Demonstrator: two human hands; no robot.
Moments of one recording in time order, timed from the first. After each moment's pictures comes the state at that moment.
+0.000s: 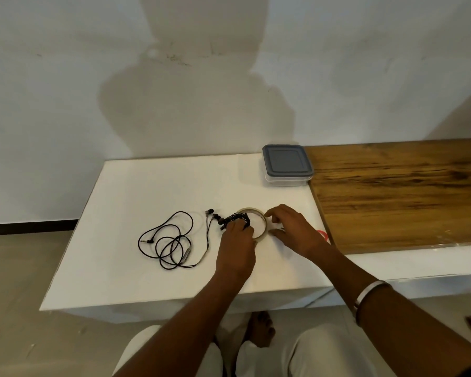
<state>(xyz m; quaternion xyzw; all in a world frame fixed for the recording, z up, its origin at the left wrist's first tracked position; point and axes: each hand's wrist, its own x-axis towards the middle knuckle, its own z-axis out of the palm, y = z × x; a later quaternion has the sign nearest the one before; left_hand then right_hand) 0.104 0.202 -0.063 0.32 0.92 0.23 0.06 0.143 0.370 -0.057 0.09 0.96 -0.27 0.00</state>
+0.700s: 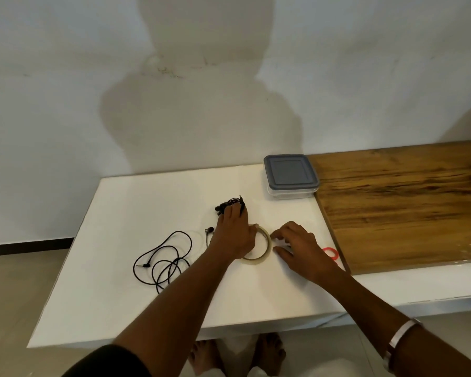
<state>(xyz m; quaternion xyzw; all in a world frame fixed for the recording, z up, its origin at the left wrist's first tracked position) 0.021 0.233 -0.060 0.34 0.93 0.10 0.10 0.145 0.374 -0.077 0.12 0.95 -0.28 -0.01</state>
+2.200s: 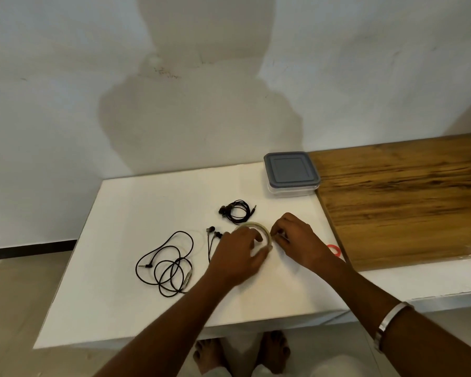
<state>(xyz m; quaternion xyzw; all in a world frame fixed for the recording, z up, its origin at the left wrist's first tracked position) 0.060 0.202 -0.058 0.40 0.88 0.25 0.07 0.124 0.374 -0.068 0.13 0.95 -0.28 -0.01</state>
